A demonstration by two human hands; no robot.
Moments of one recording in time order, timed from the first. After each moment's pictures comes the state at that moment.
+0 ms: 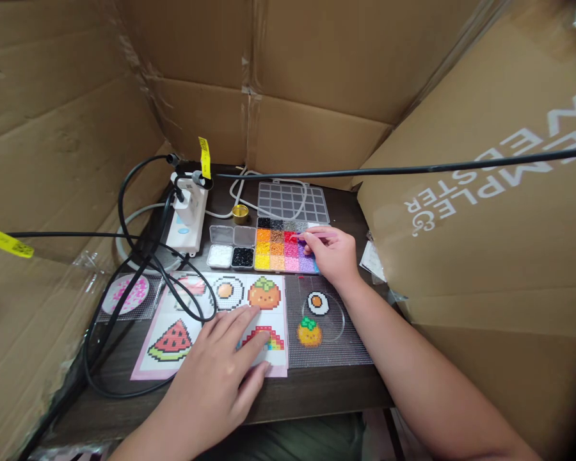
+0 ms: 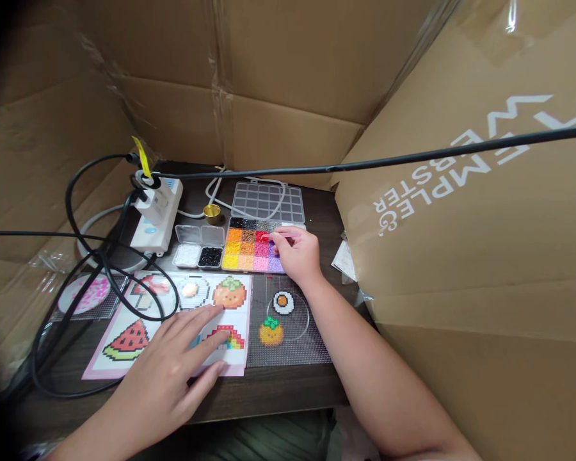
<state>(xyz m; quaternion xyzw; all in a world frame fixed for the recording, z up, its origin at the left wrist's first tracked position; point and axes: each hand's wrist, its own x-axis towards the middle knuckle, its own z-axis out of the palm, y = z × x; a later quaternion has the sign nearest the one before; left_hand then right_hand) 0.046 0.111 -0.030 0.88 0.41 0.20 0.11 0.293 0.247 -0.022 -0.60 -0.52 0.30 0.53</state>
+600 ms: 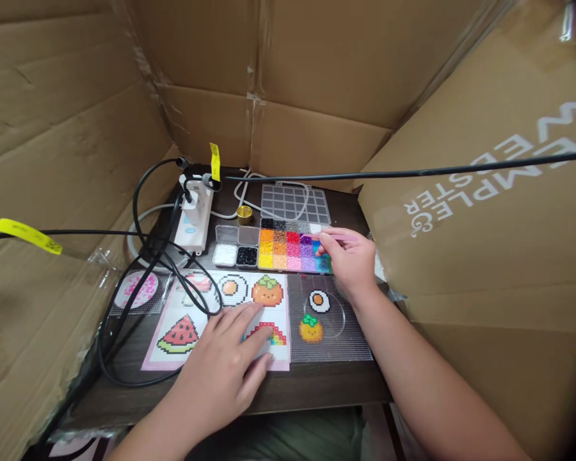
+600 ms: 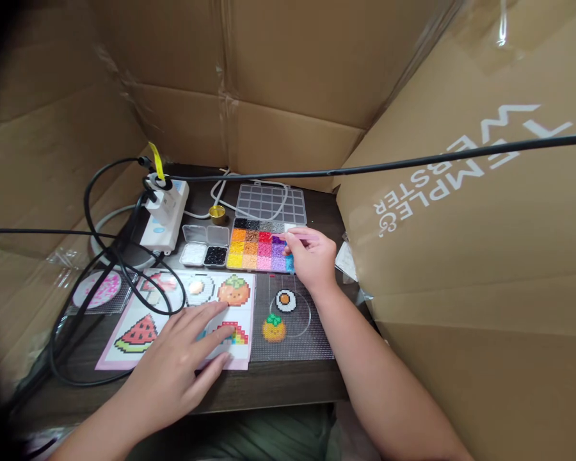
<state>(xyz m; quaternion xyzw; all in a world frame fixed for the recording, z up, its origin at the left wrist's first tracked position) 0.046 0.112 -0.029 0.88 0.41 0.20 0.12 0.297 0.227 -0.006 -0.57 -0.50 0.28 0.59</state>
